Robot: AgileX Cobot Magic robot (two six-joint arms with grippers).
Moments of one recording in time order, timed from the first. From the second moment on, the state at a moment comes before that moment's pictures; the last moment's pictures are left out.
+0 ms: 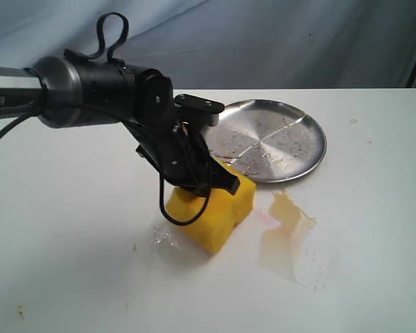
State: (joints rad) left arm -0.65 2.04 -1.42 -0.18 0.71 0.05; right arm 0.13 0.00 0.00 0.07 0.08 -0.15
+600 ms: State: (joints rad) left arm -0.75 2.15 -1.53 -0.27 0.68 0.05; right arm 0.13 0.00 0.00 0.07 0.08 -0.15
